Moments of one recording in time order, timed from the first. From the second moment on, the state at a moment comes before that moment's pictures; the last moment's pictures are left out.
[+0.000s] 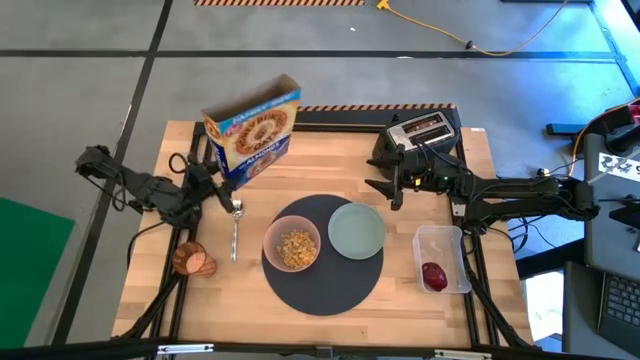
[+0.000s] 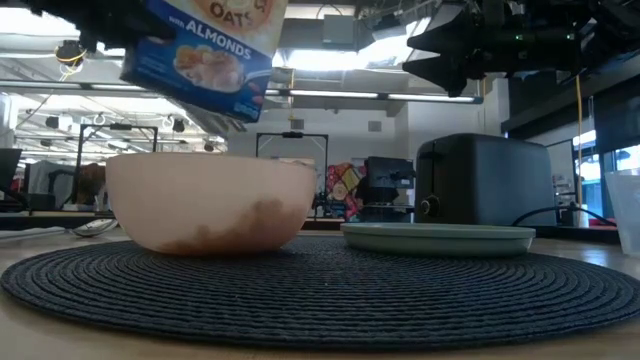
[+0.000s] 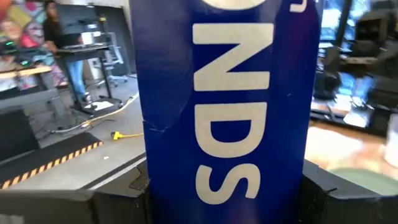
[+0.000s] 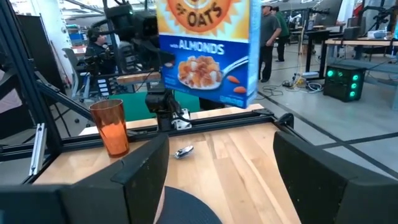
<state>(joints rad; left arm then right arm) -0.43 0.49 0.46 -0.10 -1.21 -0.10 -0.25 0.99 0.42 0.63 -0.16 0.10</state>
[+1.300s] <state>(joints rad) -0.15 0.65 0.06 0.26 -1.19 -0.41 -0.25 0.99 0.42 0.51 -0.18 0.07</state>
